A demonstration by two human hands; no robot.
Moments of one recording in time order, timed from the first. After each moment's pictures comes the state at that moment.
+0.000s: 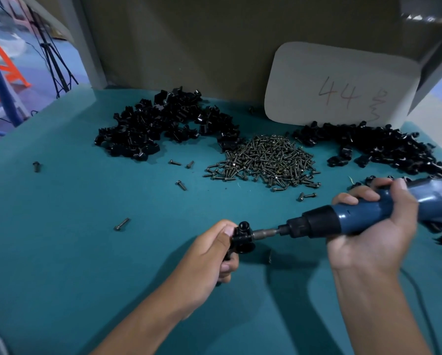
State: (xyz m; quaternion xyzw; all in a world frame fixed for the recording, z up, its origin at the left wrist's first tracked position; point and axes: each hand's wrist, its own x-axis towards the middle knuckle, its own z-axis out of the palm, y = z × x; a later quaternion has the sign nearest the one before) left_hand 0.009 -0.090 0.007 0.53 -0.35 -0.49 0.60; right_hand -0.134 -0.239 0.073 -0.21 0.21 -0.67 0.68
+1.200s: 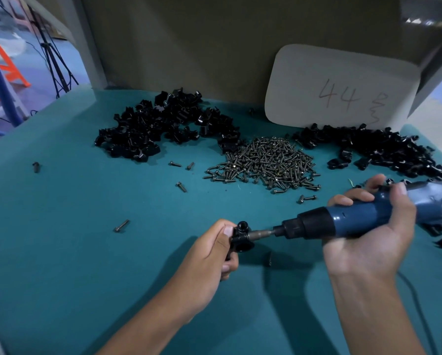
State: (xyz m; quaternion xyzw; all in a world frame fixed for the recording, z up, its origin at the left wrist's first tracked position) left_hand 0.008 -0.091 0.005 0.57 -0.39 -0.42 0.59; right_hand -0.133 -0.238 0.067 -0.21 0.19 -0.65 0.71
